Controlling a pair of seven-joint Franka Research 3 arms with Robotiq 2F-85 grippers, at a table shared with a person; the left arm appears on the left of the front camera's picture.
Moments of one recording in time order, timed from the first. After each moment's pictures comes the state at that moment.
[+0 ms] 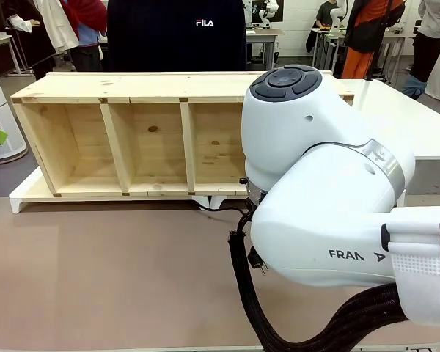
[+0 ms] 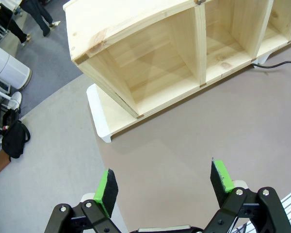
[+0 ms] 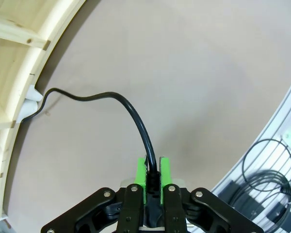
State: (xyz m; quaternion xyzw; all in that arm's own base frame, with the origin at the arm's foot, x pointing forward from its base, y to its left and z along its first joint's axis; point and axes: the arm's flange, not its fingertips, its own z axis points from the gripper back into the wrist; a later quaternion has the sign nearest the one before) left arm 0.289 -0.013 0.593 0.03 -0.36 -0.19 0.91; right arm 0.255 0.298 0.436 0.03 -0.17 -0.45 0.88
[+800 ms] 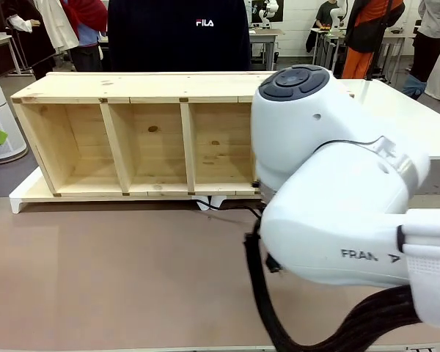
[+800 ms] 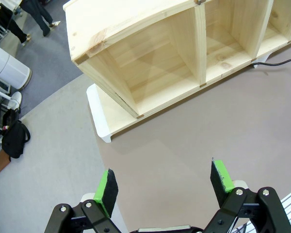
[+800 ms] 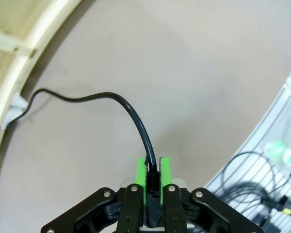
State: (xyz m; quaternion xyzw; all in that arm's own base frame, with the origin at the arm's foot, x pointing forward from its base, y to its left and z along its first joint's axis) left arm 0.289 -0.013 0.593 0.03 -0.36 -0.19 0.91; right arm 0.254 0.269 0.435 -0.02 -0.17 -0.43 0.89
